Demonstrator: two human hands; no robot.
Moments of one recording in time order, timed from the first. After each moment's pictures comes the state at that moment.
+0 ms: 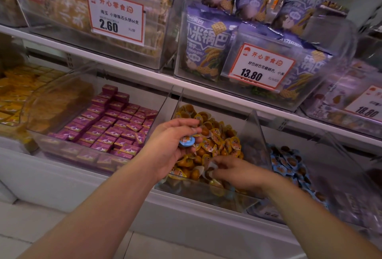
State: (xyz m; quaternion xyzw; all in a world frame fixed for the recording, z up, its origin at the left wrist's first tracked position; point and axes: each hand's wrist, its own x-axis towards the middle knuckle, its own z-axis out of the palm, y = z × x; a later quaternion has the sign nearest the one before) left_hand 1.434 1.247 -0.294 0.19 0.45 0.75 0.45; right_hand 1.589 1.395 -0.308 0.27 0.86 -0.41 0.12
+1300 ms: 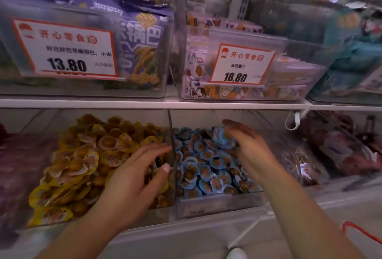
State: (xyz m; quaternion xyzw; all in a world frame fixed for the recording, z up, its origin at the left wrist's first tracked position) left_hand 1.533 1.331 -0.332 0.63 0.64 0.44 0.08; right_hand 1.741 1.502 -0.294 0.46 0.56 -0.56 -0.39
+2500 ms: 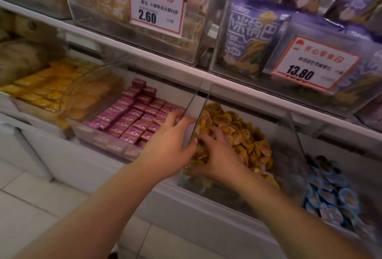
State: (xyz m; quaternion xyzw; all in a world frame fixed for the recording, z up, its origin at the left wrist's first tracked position) left_hand 1.399 1.206 -0.329 0.45 0.81 0.38 0.01; right_hand 1.504 1.356 -0.341 0.19 0.97 -0.17 -0.02
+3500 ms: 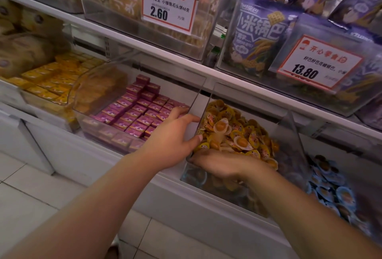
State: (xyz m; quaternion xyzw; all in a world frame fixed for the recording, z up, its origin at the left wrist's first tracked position) left_hand 1.393 1.202 -0.324 0.46 0.80 0.38 0.06; right_hand 1.497 1.328 -0.305 0.17 0.93 -0.23 0.25
